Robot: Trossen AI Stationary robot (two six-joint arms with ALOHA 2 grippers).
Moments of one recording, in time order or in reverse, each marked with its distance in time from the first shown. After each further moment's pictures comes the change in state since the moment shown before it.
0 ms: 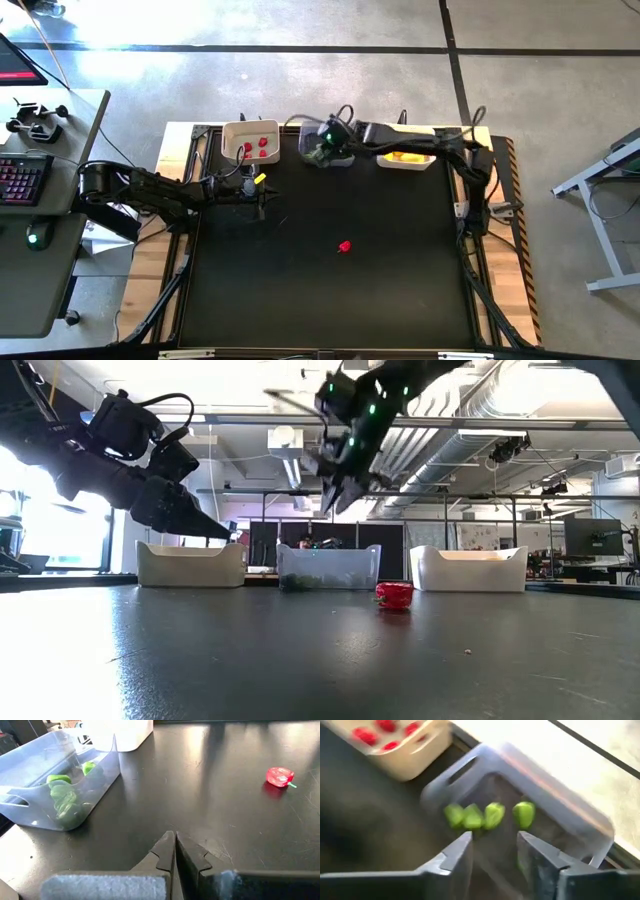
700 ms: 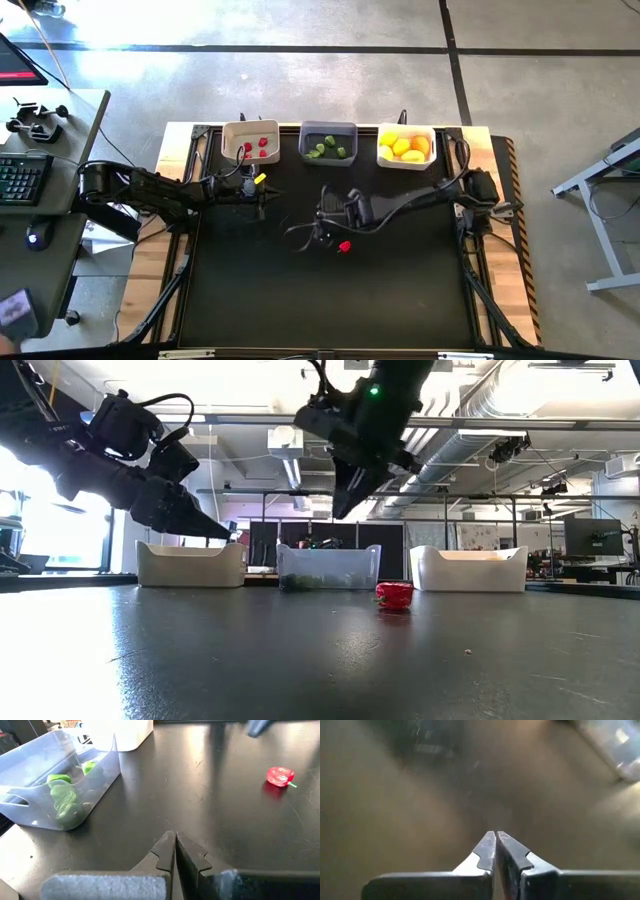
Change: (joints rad) left arm 0.000 0.000 0.000 -0.001 0.000 0.000; right arm 0.504 -0.010 -0.096 -0.186 0.113 0.387
